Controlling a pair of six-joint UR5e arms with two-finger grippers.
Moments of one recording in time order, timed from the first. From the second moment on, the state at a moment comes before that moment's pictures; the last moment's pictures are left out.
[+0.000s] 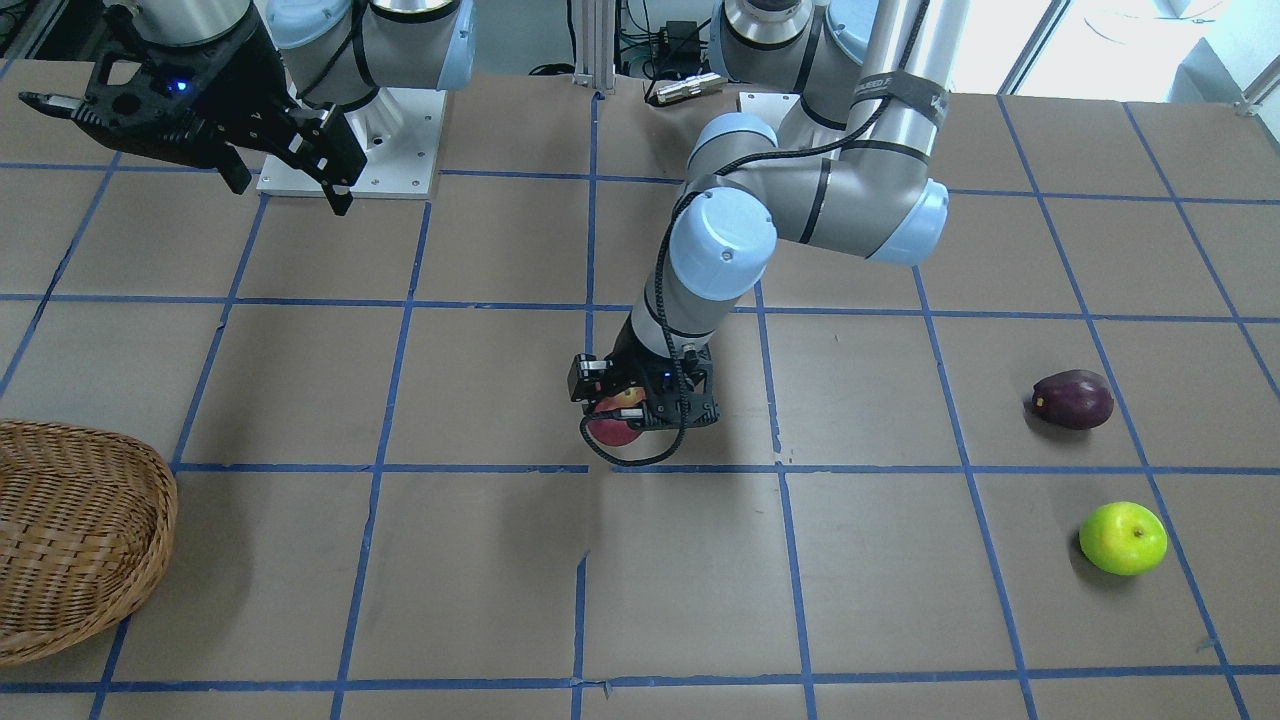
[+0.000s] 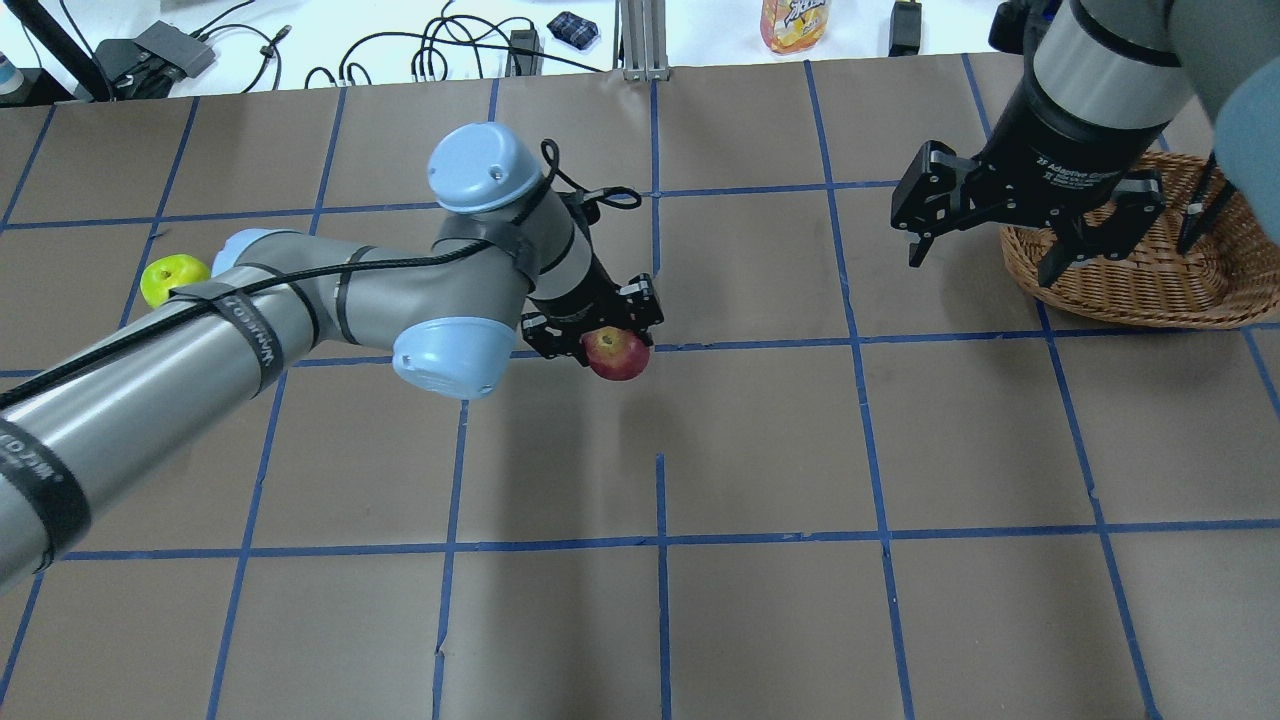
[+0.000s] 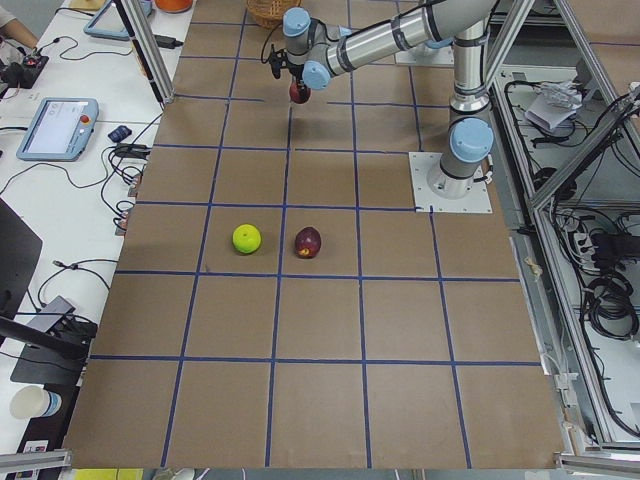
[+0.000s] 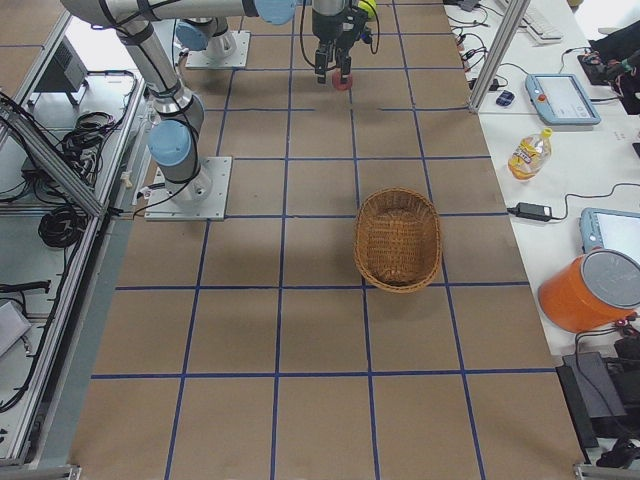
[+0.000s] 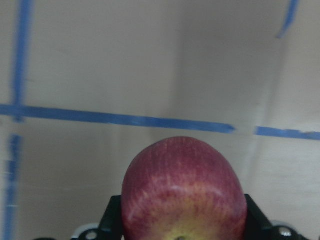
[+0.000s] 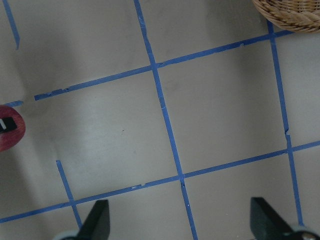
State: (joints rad) left arm -1.85 -1.94 -1.80 -0.91 1.35 -0.48; right arm 1.54 -1.67 1.62 -1.50 -1.56 0.22
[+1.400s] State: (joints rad) left arm -1.74 -1.98 -1.57 -1.11 1.41 -0.39; right arm 1.50 -1.50 1.67 -1.72 -1.55 0.23
